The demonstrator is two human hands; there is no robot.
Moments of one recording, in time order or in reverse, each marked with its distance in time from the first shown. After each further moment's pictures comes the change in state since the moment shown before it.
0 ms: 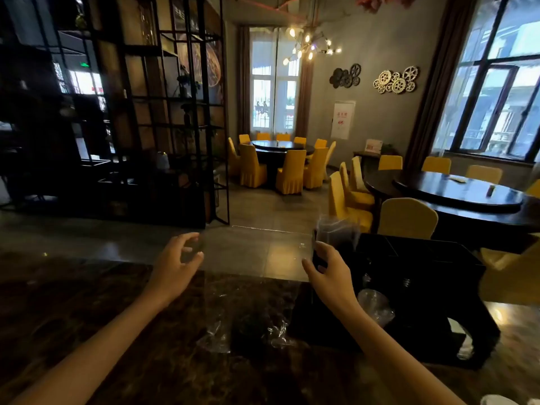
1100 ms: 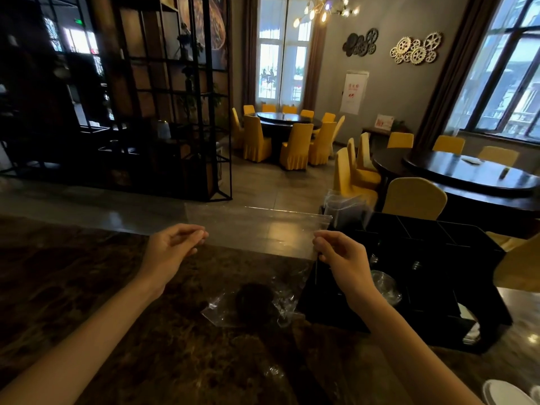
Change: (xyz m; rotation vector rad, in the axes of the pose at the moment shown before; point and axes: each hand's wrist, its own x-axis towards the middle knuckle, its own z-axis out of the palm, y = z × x) left_hand -0.019 -0.011 0.007 -0.537 0.007 -0.218; right_hand -0.007 0.010 -0.013 0.366 -0.060 0.078
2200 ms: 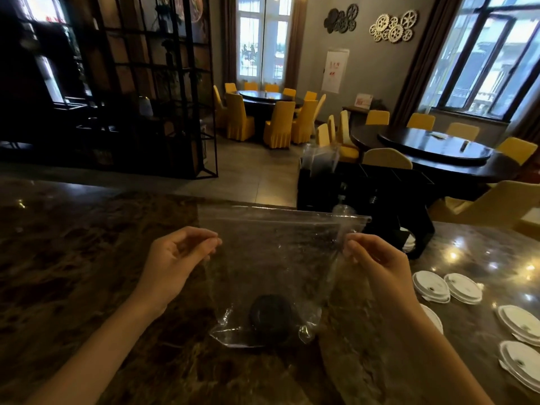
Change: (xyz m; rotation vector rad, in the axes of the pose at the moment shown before) left_hand -0.222 0.040 -0.023 -0.060 -0.170 0.080; right_hand -0.237 -0.058 -0.079 -0.007 0.095 -0.025
